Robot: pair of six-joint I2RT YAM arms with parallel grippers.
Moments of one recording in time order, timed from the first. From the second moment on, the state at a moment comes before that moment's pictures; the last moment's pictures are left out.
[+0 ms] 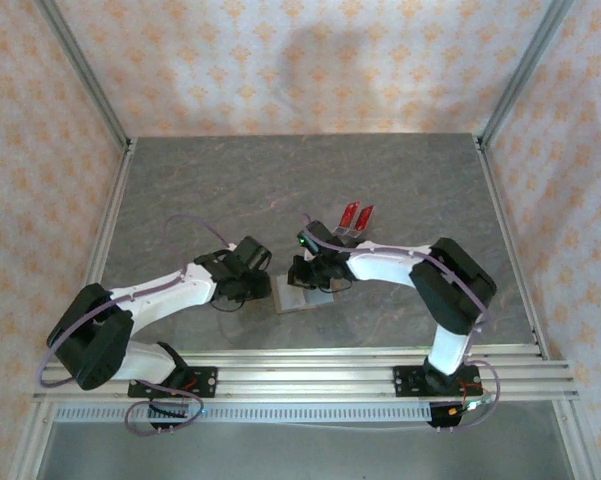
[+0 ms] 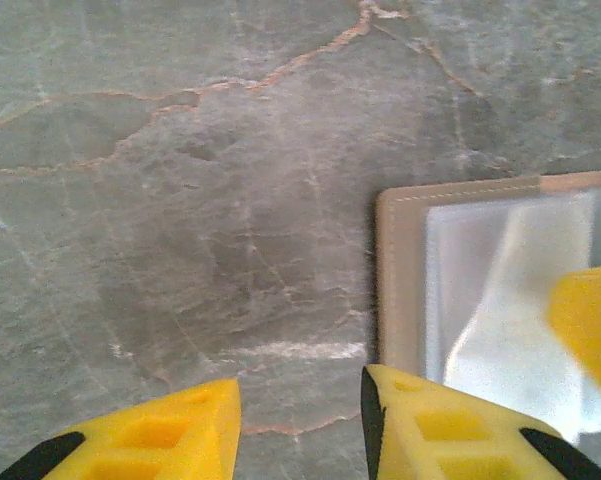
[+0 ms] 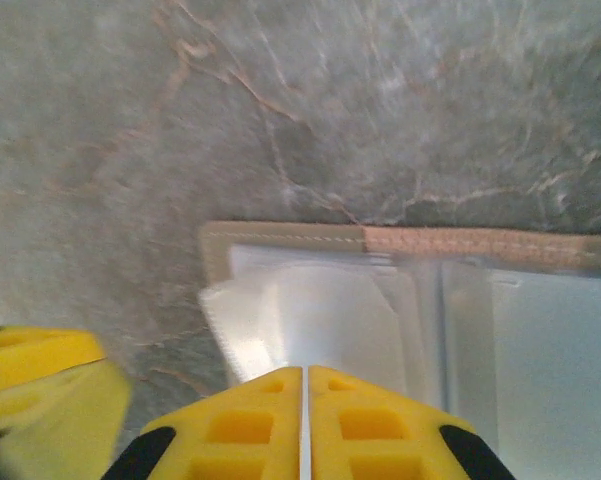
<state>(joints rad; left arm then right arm) -0.65 1.36 0.72 -0.54 -0.03 -0.86 0.81 1.79 1.00 -0.24 -0.35 0.89</state>
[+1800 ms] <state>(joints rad) -0.69 1.61 0.88 -0.54 0.03 -0.76 0.28 1.86 1.41 -0.72 -0.05 0.67</state>
